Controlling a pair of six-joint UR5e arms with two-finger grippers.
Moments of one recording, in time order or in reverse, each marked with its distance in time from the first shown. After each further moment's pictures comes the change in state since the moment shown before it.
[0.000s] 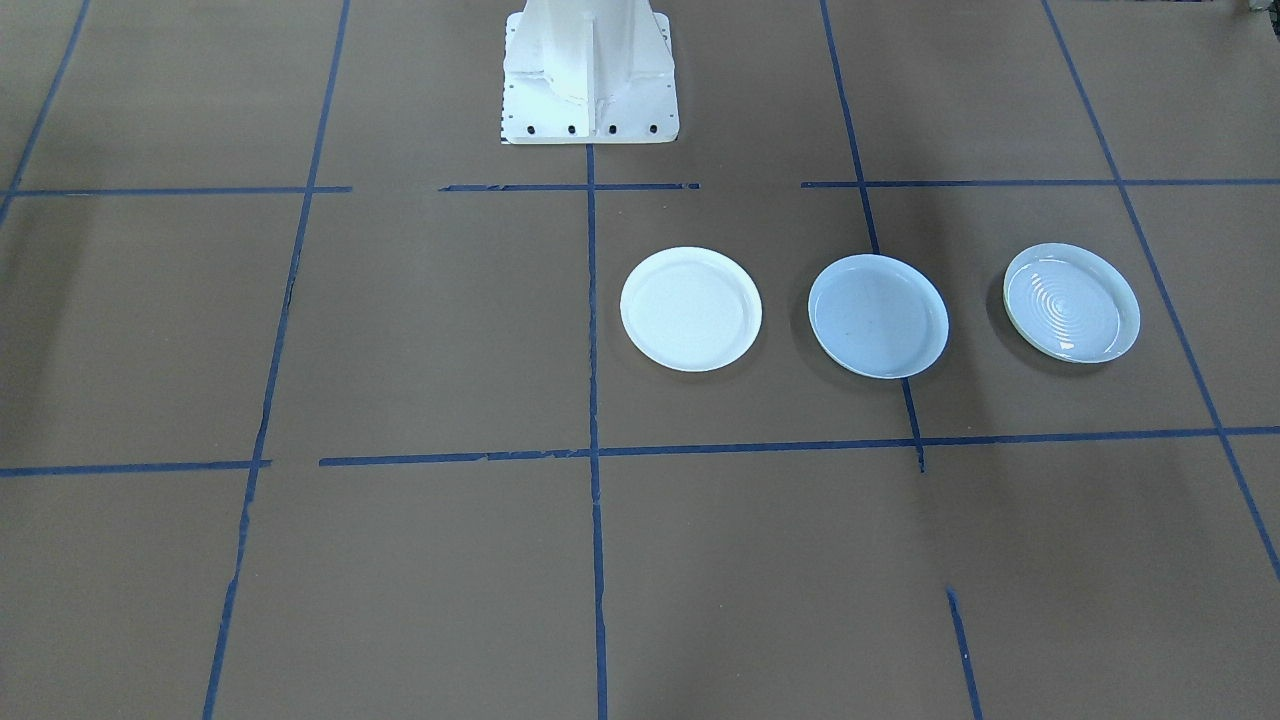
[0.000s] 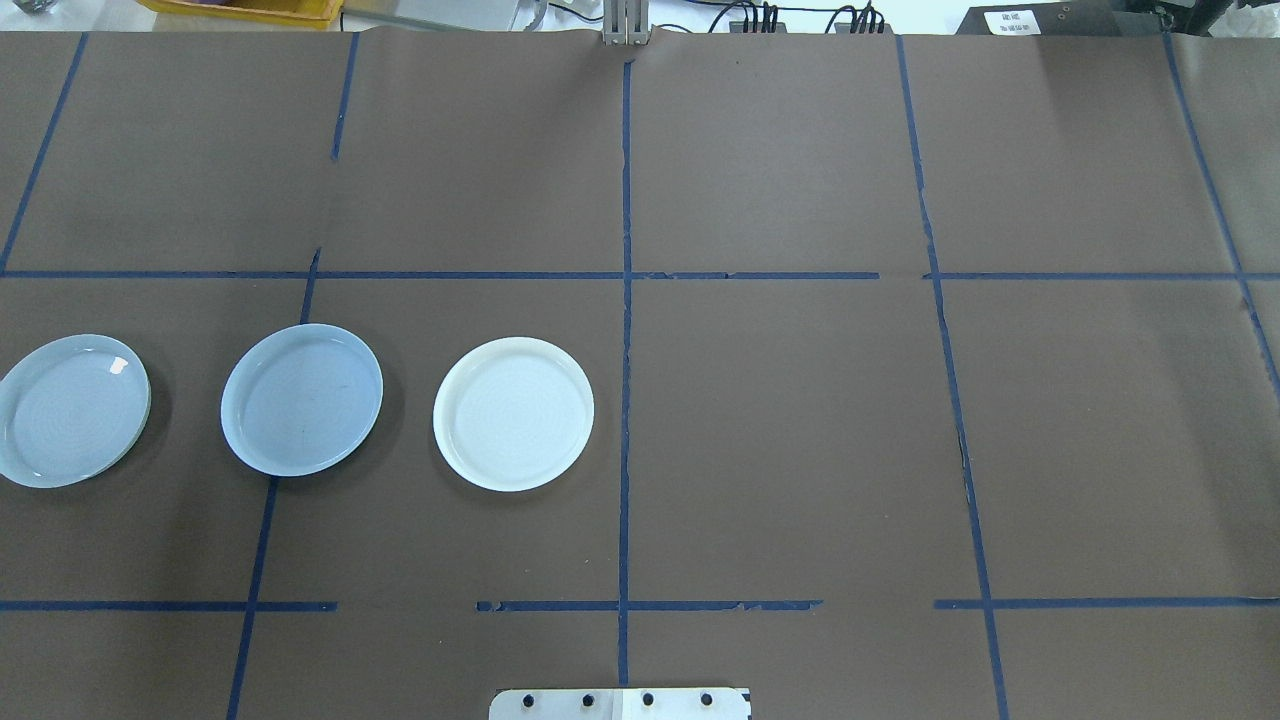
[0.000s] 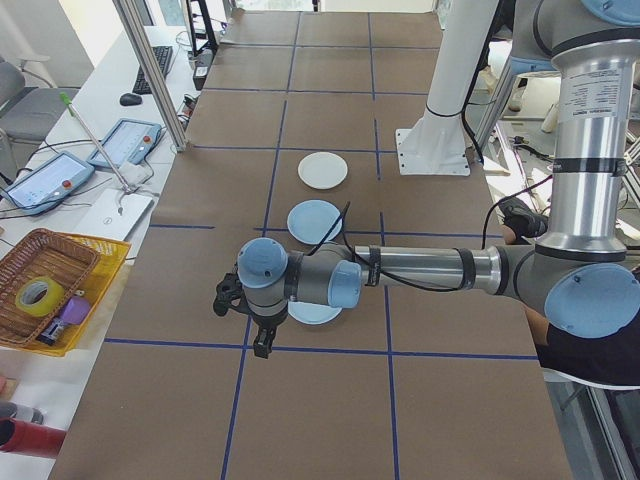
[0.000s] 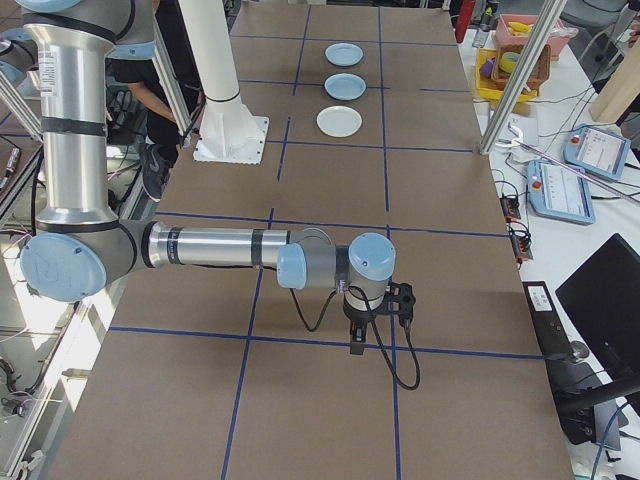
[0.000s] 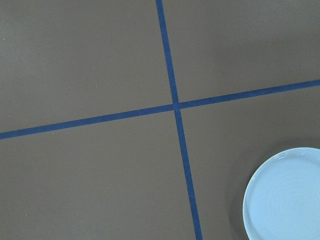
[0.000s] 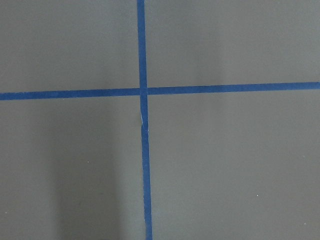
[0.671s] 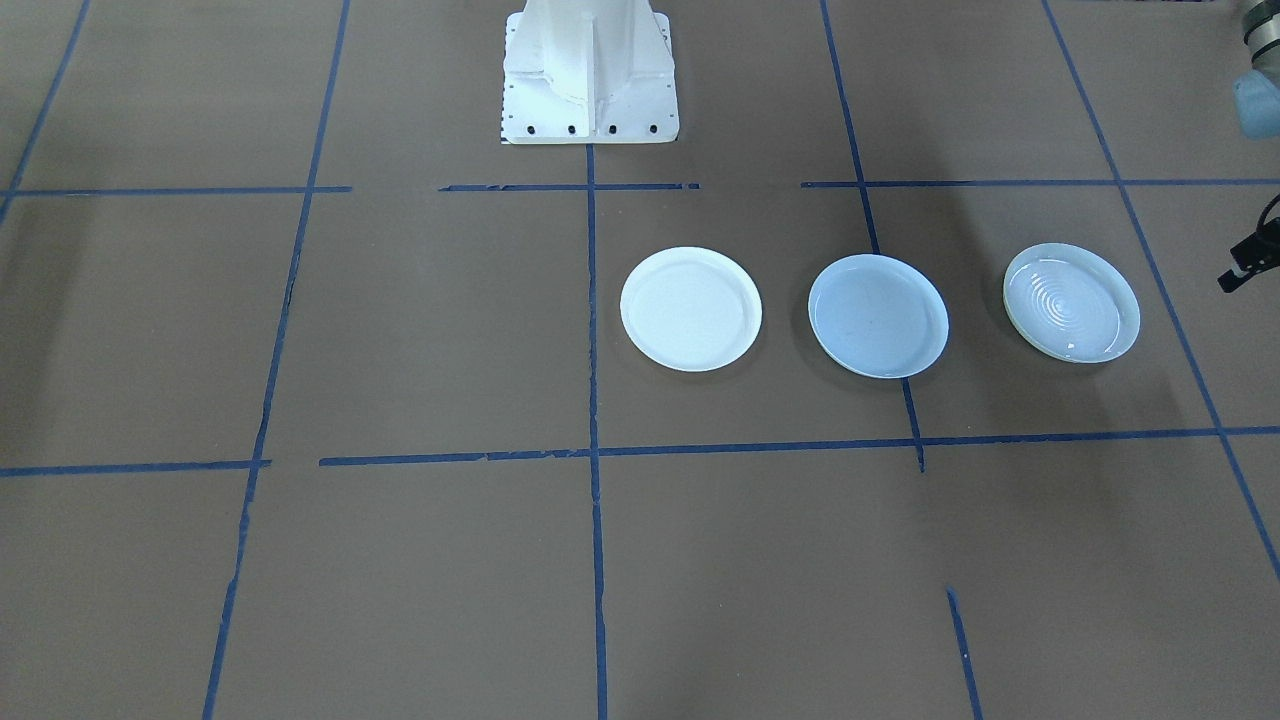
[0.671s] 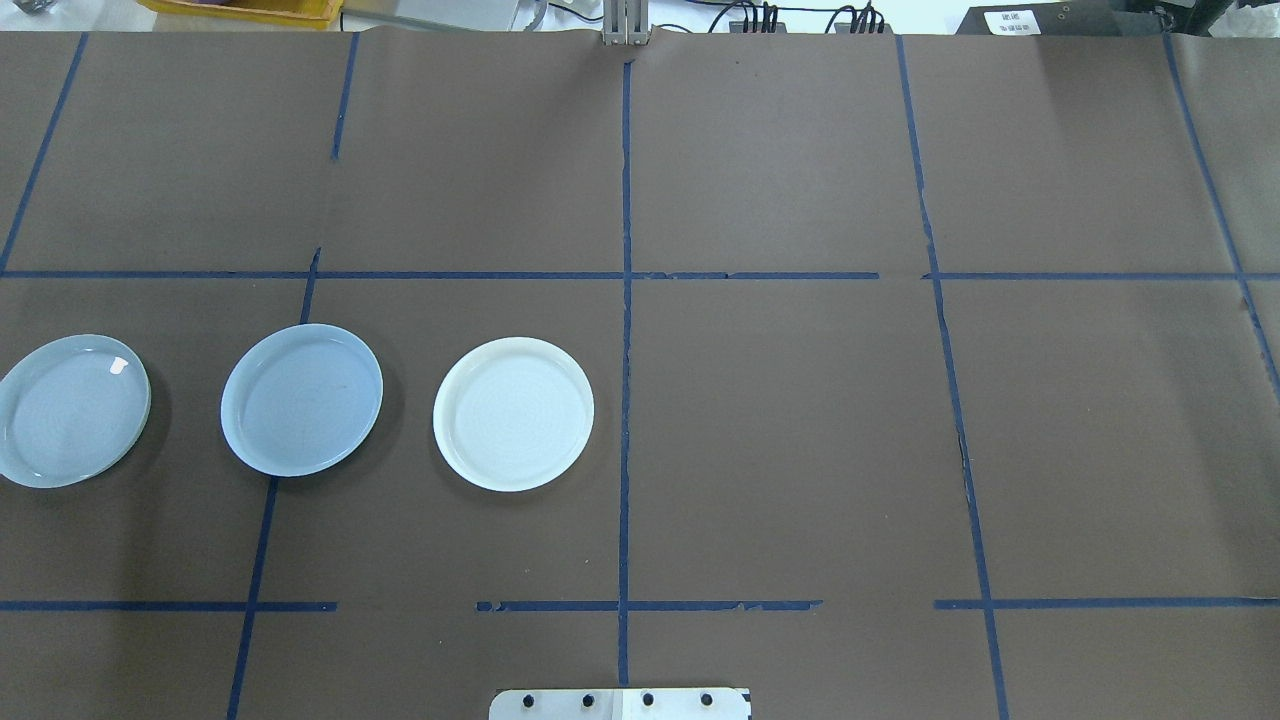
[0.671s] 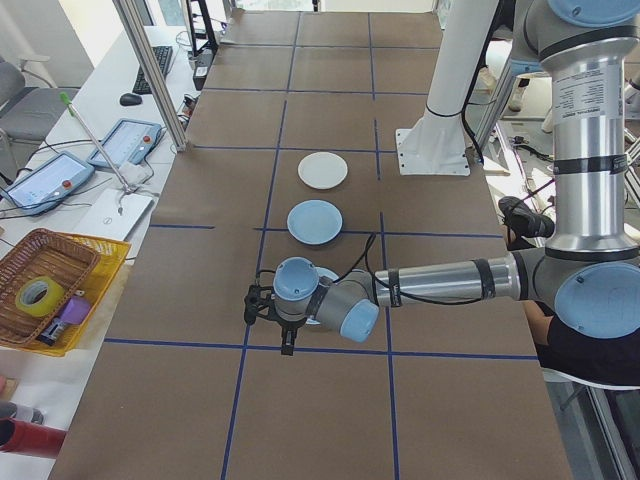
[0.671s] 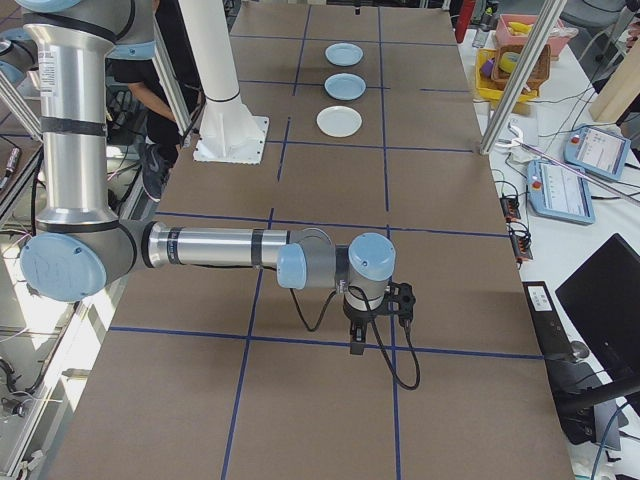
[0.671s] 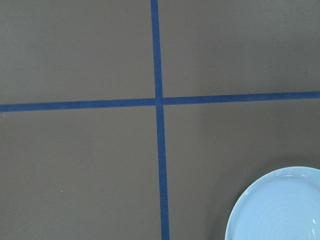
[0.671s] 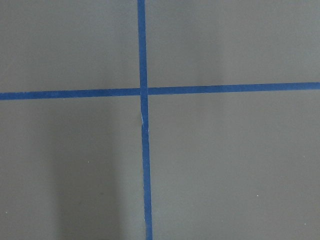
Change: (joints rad) left arm 0.208 0.110 0.109 -0.537 0.007 -0.507; right arm 0.000 0.000 0.000 0.000 0.001 -0.001
